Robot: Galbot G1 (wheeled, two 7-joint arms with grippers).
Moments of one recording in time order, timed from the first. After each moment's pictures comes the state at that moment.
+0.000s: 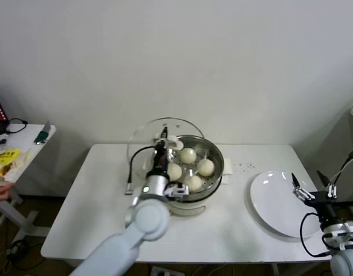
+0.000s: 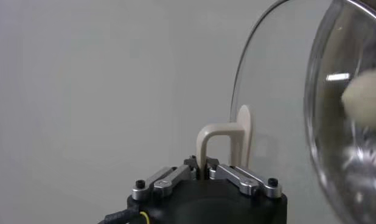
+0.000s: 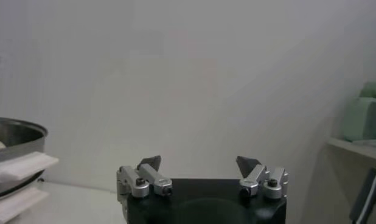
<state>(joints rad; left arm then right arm) 0.78 -1.23 0.22 -1.91 1.35 0.74 0.24 -1.50 1.11 0.87 1.83 0.40 0.06 -0.15</state>
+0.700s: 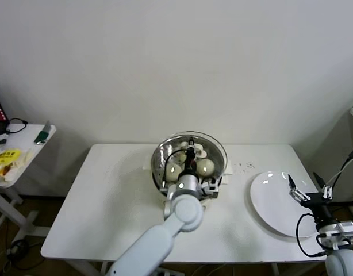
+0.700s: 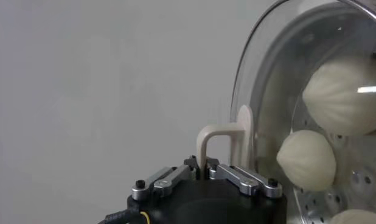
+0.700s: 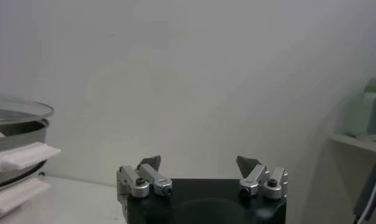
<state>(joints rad) 0.72 -1.46 0.28 -1.64 1.45 0.74 0.31 -1.47 1.13 0.85 1.80 0.36 0.07 -0.15</state>
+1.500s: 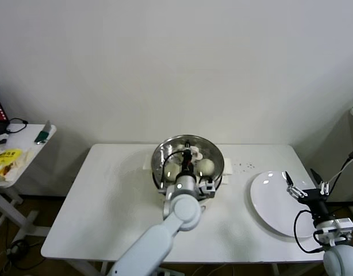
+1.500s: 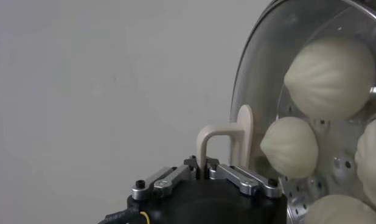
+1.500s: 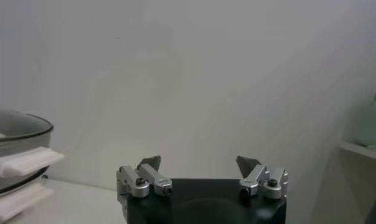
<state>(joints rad) 0.73 -1.47 0.26 -1.60 1.46 0.74 0.31 -1.45 1.12 0.84 1.80 0.35 0.07 -0.15</state>
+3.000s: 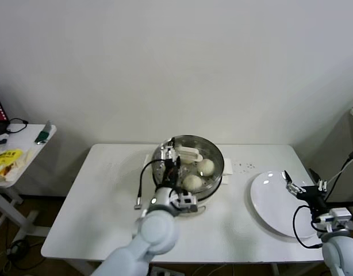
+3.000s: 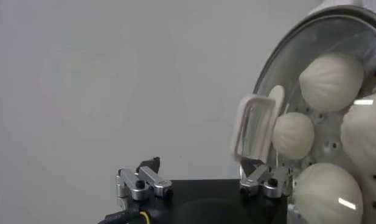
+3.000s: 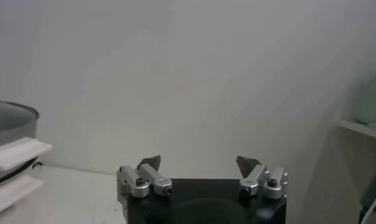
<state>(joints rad) 0.90 -1.29 0.18 -1.95 1.23 0.74 0.27 -1.40 1.09 0.82 1.80 0.37 -0.09 -0.12</state>
